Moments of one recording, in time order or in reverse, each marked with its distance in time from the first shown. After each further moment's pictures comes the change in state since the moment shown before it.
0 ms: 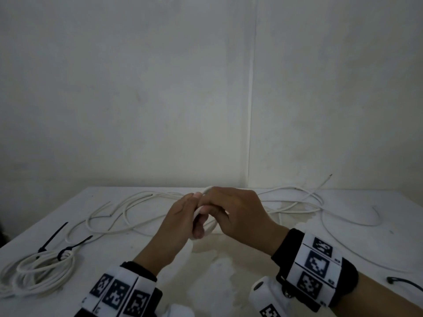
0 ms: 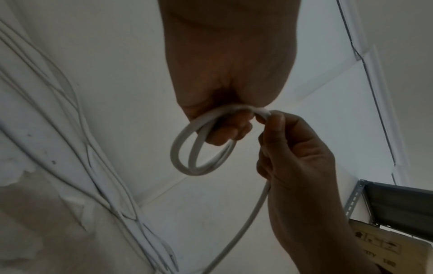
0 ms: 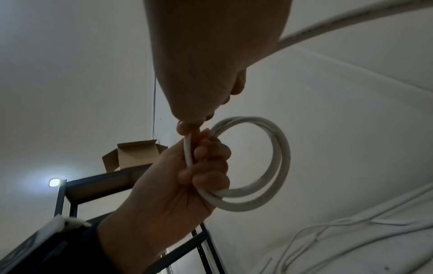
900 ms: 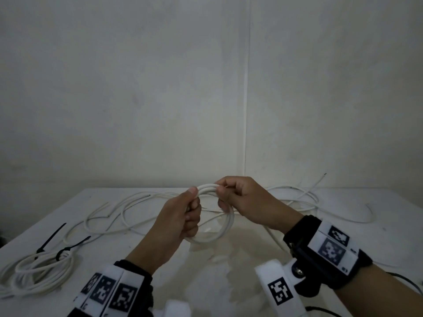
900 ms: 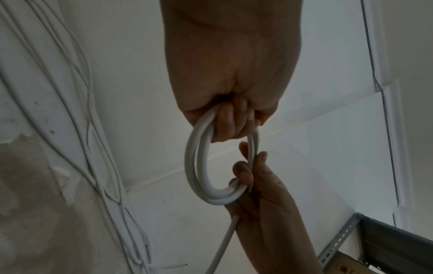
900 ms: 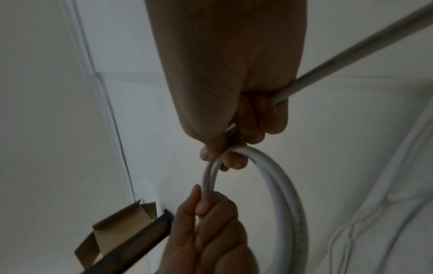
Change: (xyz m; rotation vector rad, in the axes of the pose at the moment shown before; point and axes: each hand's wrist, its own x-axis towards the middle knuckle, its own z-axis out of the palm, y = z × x) left_hand 0.000 0.013 0.000 -0.340 -0.072 -0.192; right_hand 0.012 0.005 -0.037 0.587 -0.368 0.667
